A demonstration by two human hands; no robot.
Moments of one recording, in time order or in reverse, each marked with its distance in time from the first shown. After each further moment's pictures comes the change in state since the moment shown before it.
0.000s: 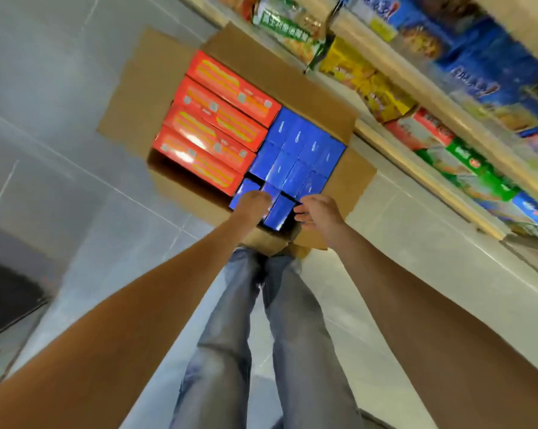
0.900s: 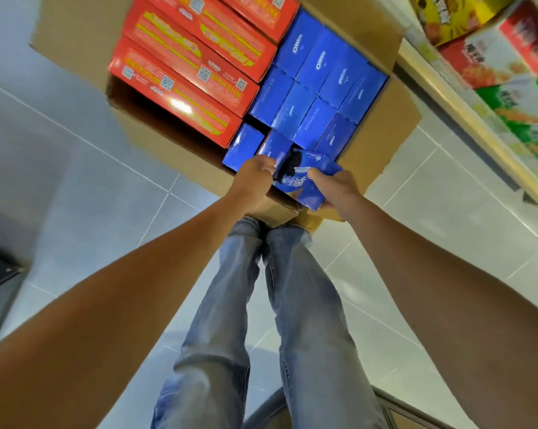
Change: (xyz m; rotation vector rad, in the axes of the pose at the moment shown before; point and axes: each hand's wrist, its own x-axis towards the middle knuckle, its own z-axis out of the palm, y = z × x) left_hand 0.087 -0.075 0.026 0.162 0.020 0.107; right_hand 0.103 0.071 0.014 -0.154 0.137 0.024
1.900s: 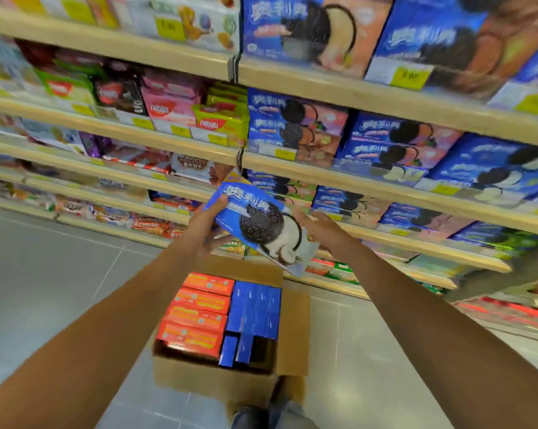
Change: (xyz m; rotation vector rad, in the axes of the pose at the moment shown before) left_hand -0.361 0.353 -0.151 -0.422 -0.195 0.558; right_hand -0.438 -0.160 -0.278 0.216 0.089 -0.612
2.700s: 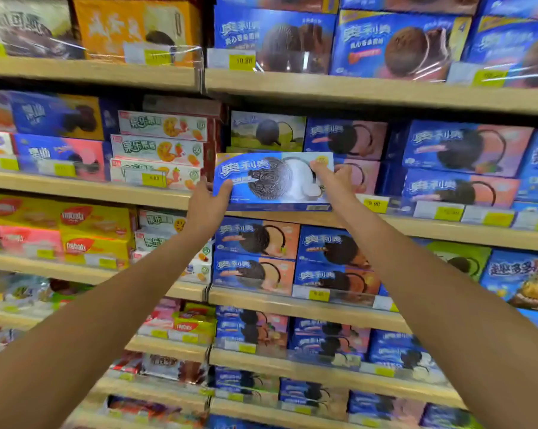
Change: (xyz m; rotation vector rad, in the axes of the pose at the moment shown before) left_hand -0.125 0.361 0.179 0.402 0.268 0.997; right_hand -0.176 -0.339 -0.219 0.392 0.673 -0.854
